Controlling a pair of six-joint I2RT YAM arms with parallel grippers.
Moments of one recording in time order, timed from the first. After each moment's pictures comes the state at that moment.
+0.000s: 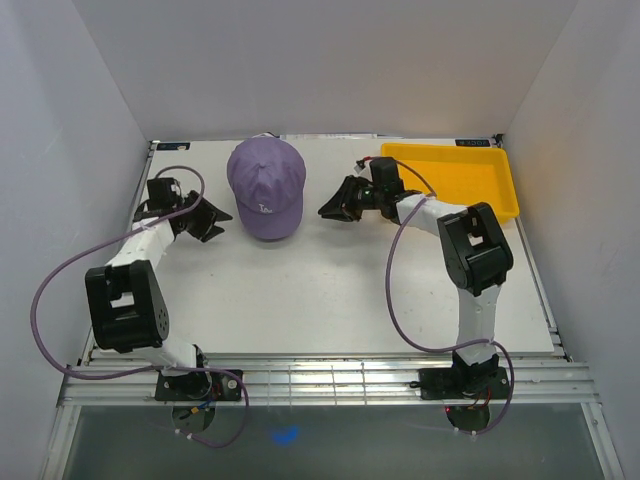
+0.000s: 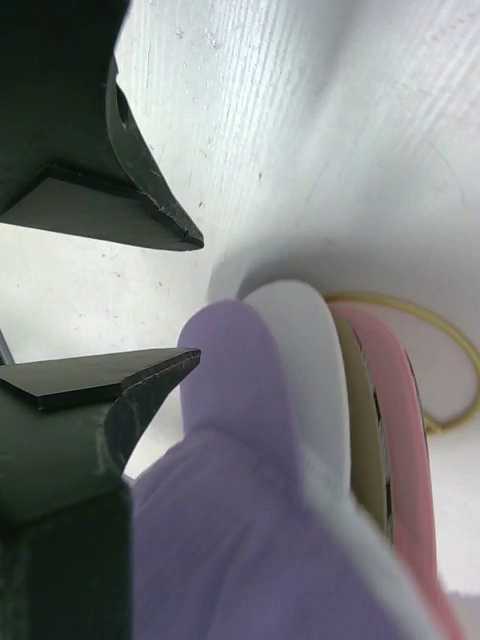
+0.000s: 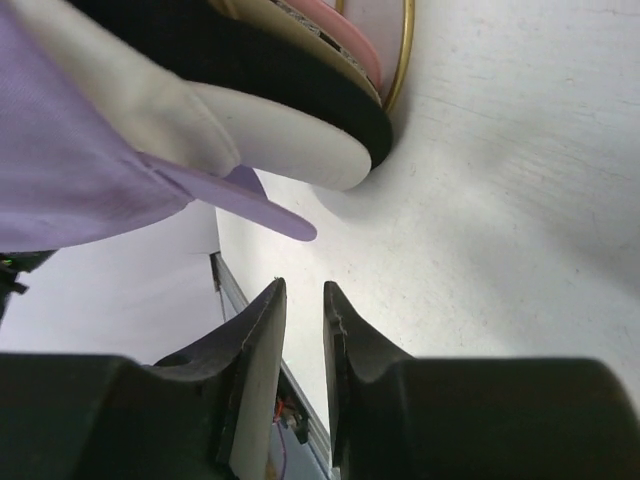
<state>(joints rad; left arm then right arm) 0.15 1.57 0.99 -0.32 0.43 -0.80 0.44 2.05 1.32 0.17 -0.71 0.97</state>
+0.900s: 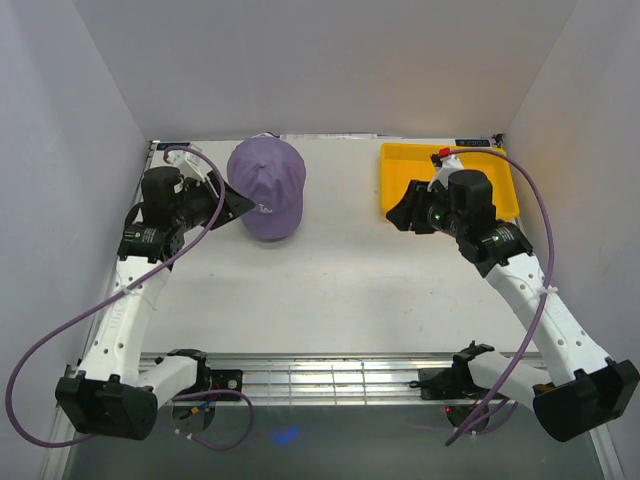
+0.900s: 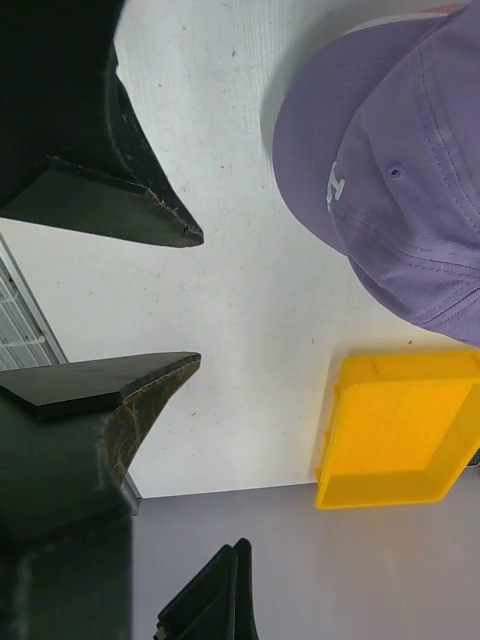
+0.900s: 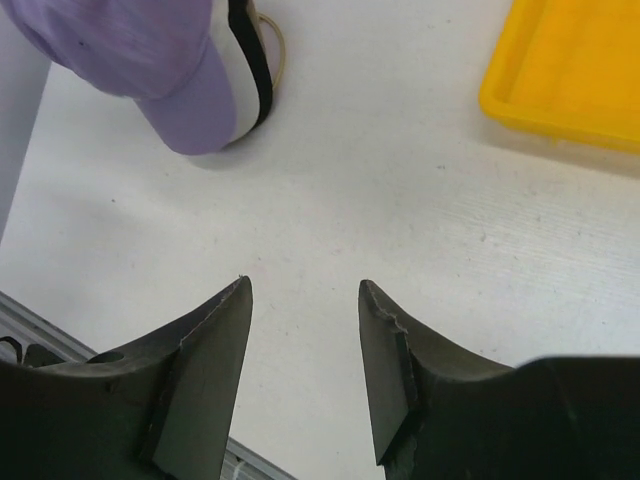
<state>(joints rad) -0.11 1.08 1.14 -0.53 0.41 -0.58 0.40 1.08 1.12 -0.49 -0.20 0.39</state>
